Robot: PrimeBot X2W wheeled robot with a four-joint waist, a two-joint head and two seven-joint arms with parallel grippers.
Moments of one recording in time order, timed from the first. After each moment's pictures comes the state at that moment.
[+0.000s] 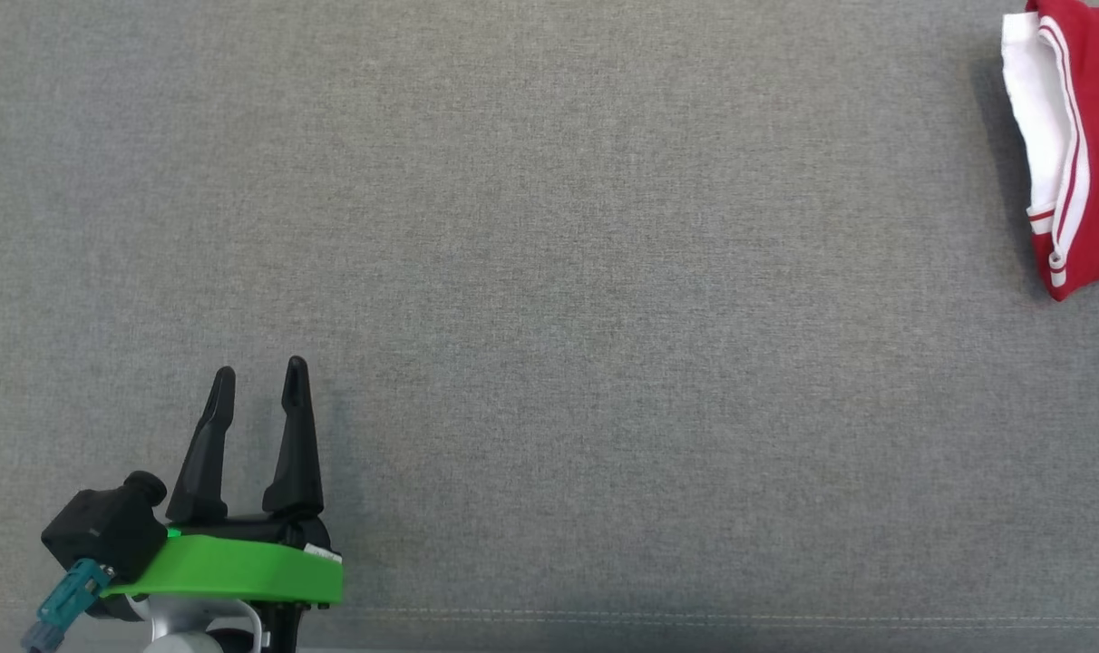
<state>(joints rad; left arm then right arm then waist) 0.04 0.11 -0.21 -0.18 -0.58 0.11 -0.19 -0.87 -0.76 0.52 1.04 0.84 -0.12 -0.07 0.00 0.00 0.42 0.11</state>
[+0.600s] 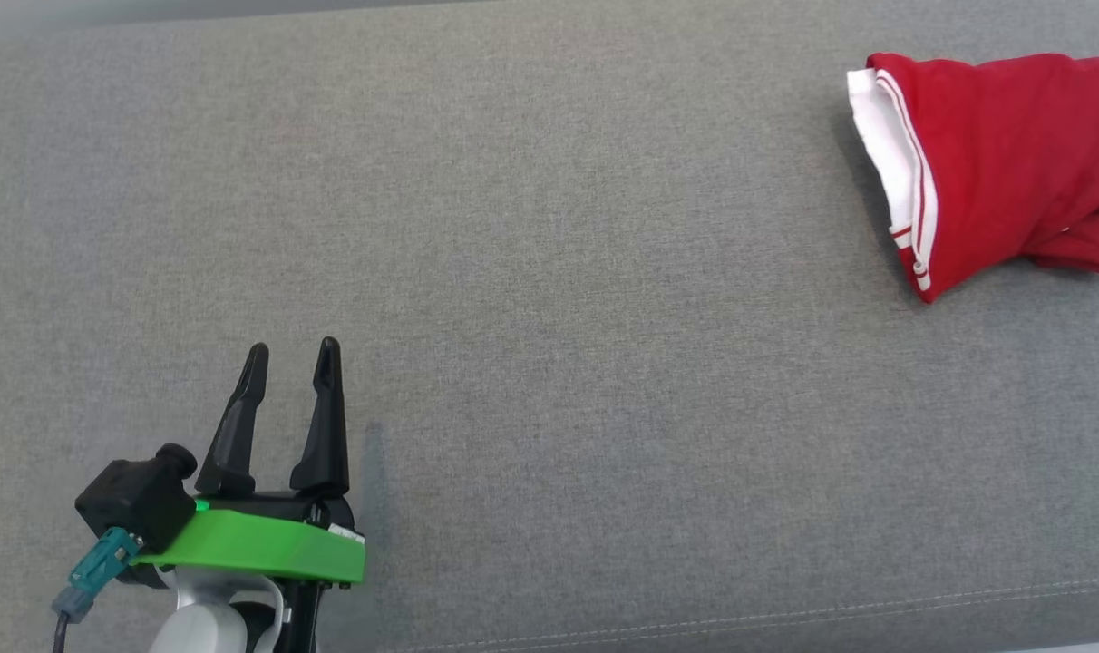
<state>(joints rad) -0.03 0.10 -0.25 -0.11 -0.58 0.07 -0.20 -0.91 -0.59 0.61 0.84 0.77 -0.06 -0.23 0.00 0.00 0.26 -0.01</state>
